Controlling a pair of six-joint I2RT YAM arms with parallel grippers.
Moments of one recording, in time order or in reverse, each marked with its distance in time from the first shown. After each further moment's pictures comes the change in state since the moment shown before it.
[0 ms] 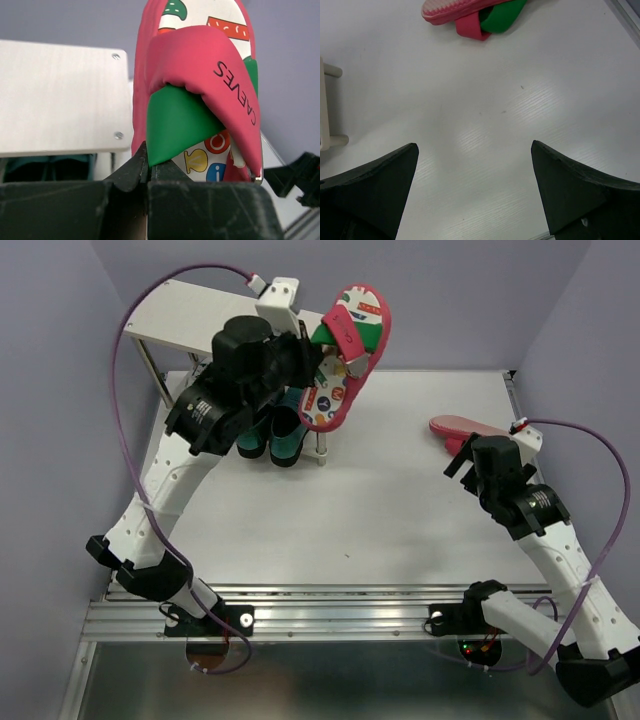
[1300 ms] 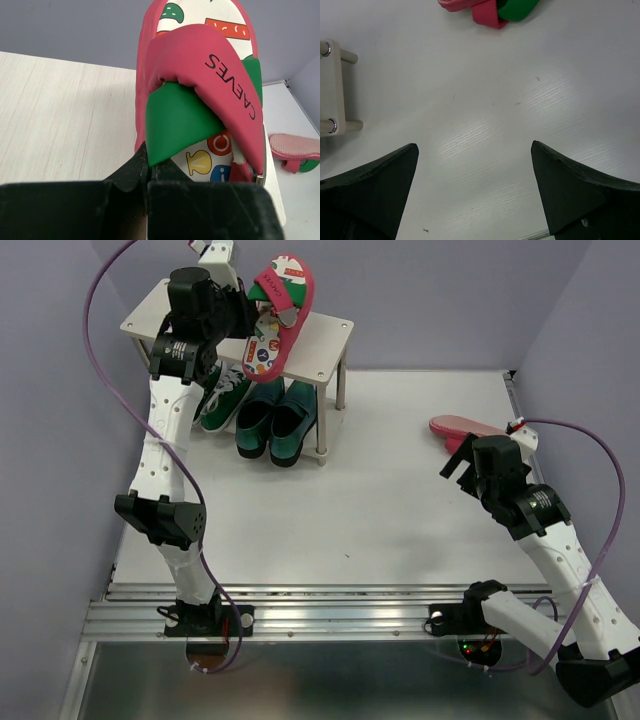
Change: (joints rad) left arm 0.509 0.314 0.264 0.028 0.313 0.117; right arm 0.000 0.002 0.005 0.002 -0.082 0.008
